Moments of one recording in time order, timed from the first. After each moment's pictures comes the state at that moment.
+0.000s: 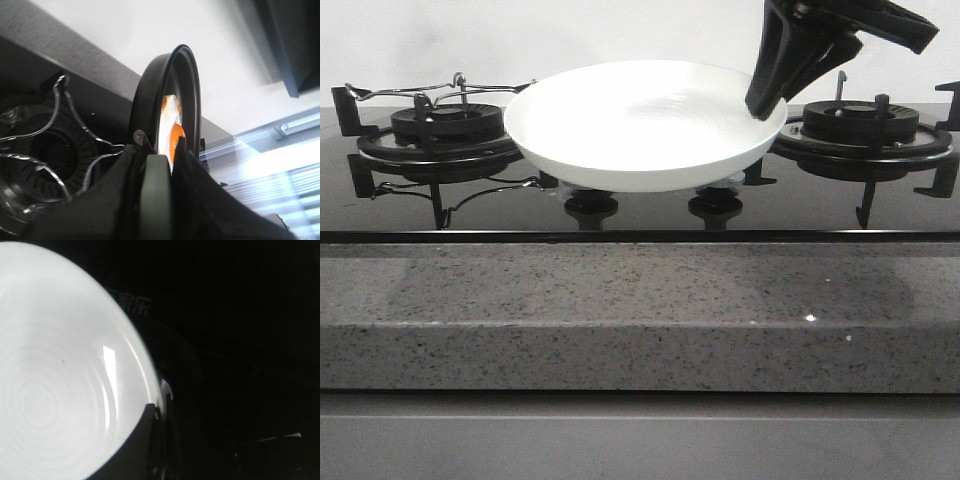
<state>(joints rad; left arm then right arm) 0.43 1.66 -1.55 -1.35 1.20 0.56 0.33 1.62 -1.40 0.31 0.89 0.04</state>
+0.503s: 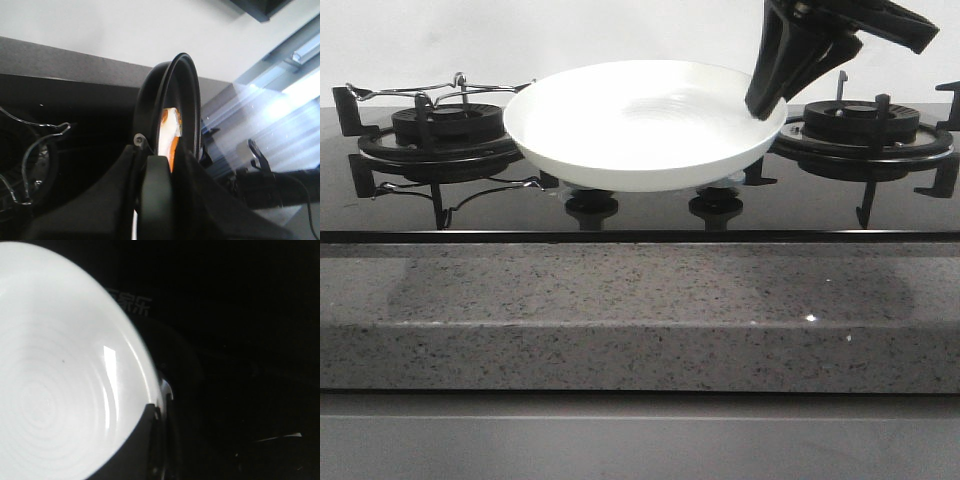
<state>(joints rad) 0.26 1.43 -1.55 -1.19 1.23 0.60 0.33 1.62 -1.40 0.31 0.89 0.05</state>
